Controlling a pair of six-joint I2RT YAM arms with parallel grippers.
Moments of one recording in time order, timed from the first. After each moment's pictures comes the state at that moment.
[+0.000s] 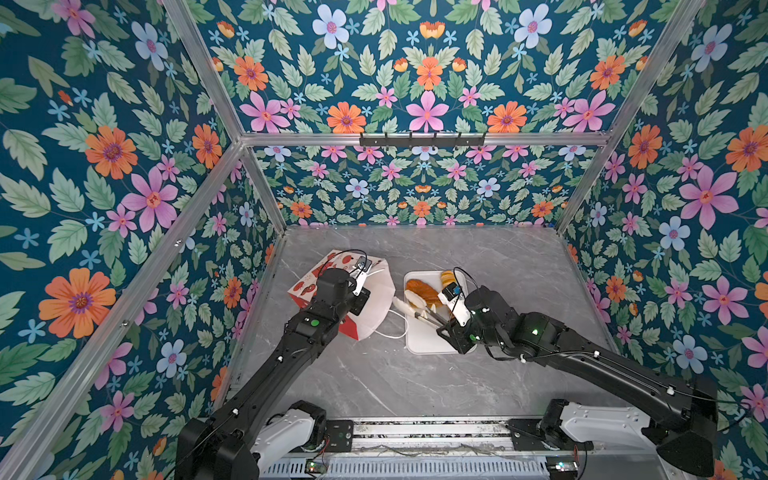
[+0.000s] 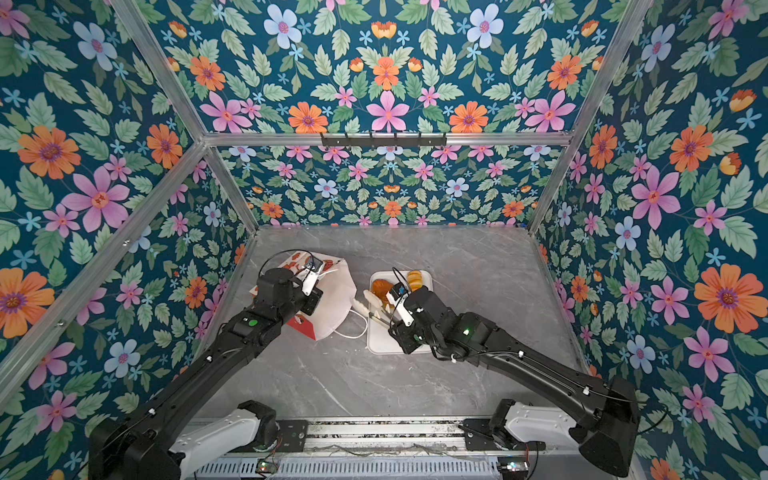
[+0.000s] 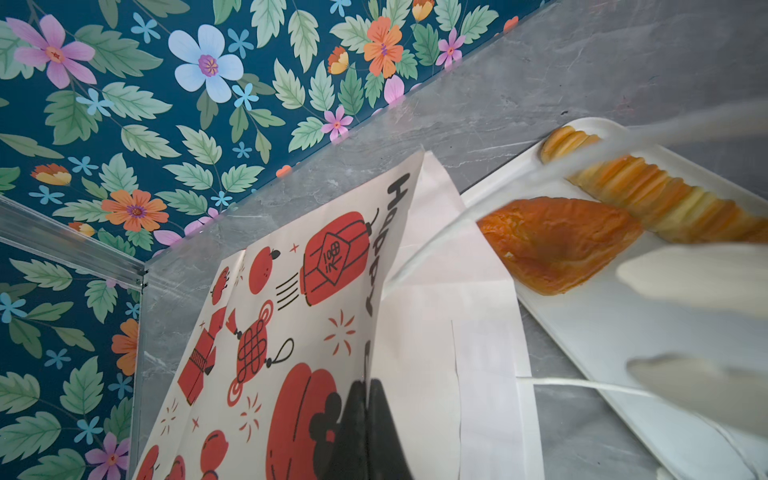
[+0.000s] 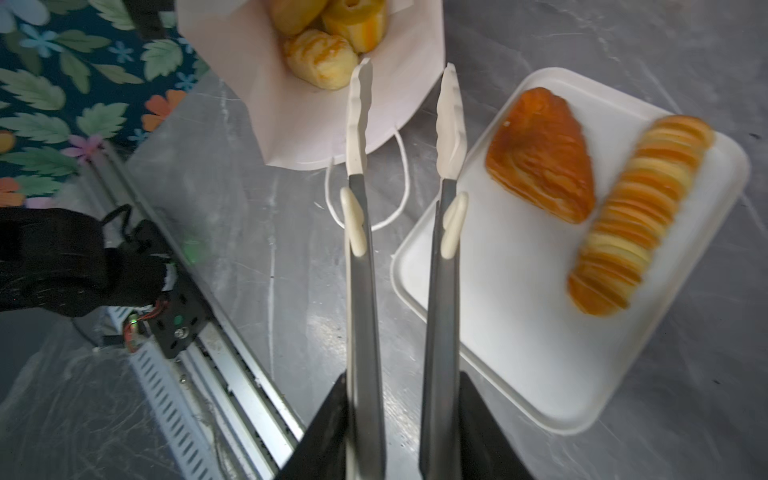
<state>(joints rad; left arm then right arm) -0.43 1.04 0.79 -0.25 -0.09 0.30 0.92 1.18 1.00 -0.55 -0.13 0.29</state>
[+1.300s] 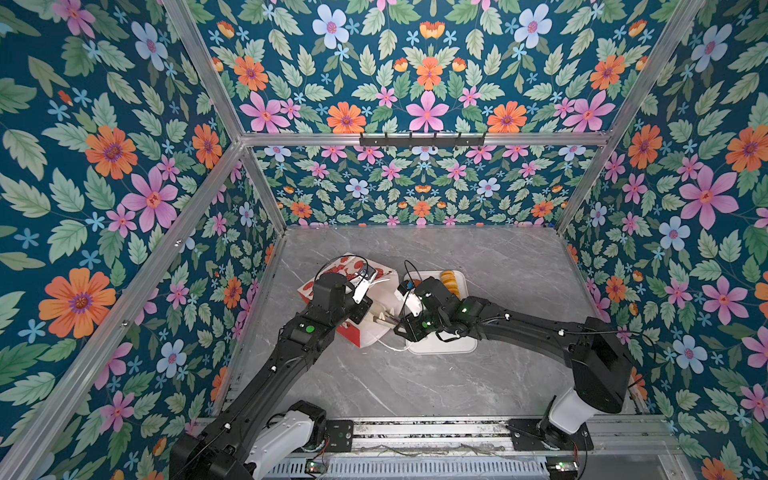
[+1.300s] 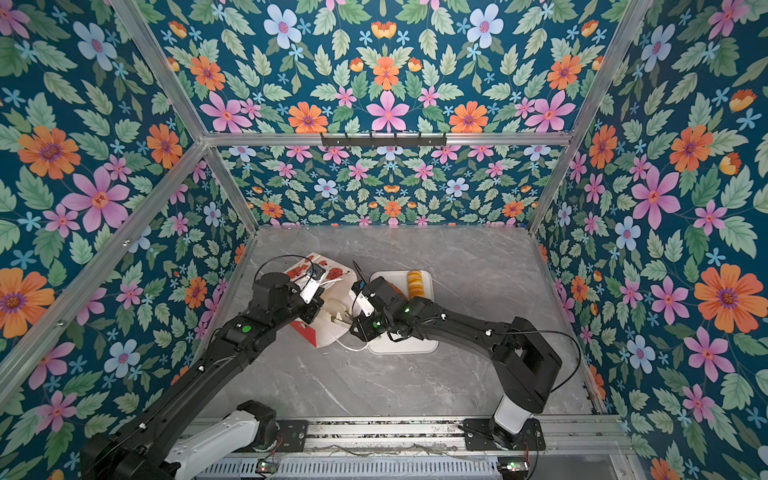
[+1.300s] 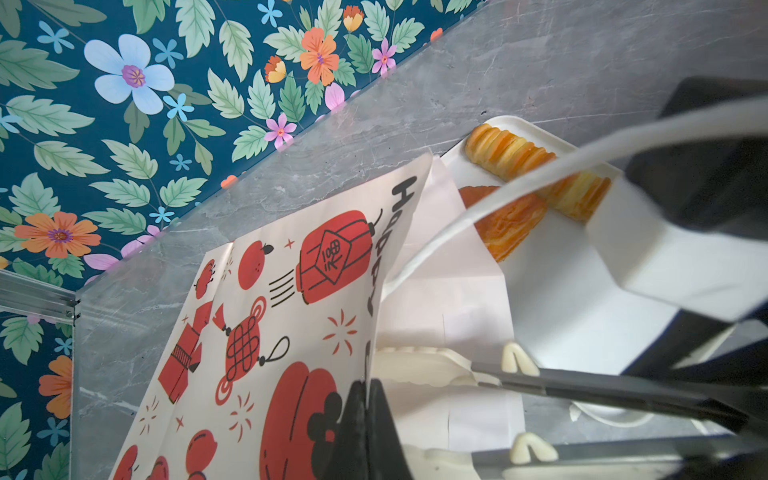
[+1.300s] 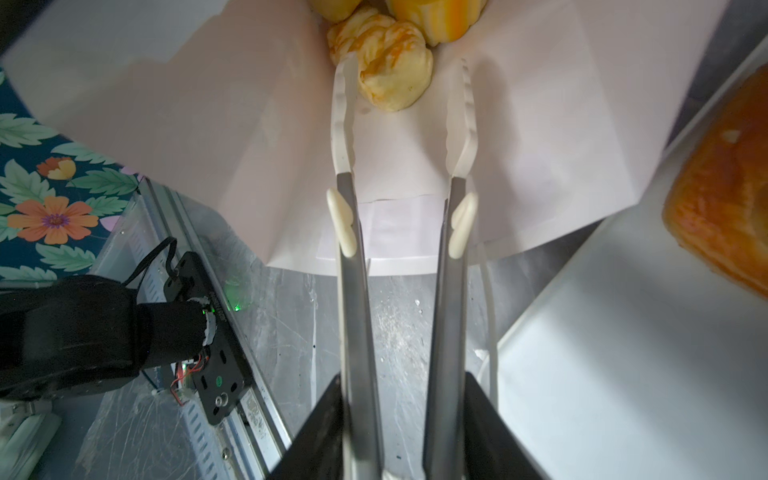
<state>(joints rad) -0.43 0.99 0.79 -0.33 0.04 0.32 0.91 1.69 1.18 -0.31 -0.27 0.38</state>
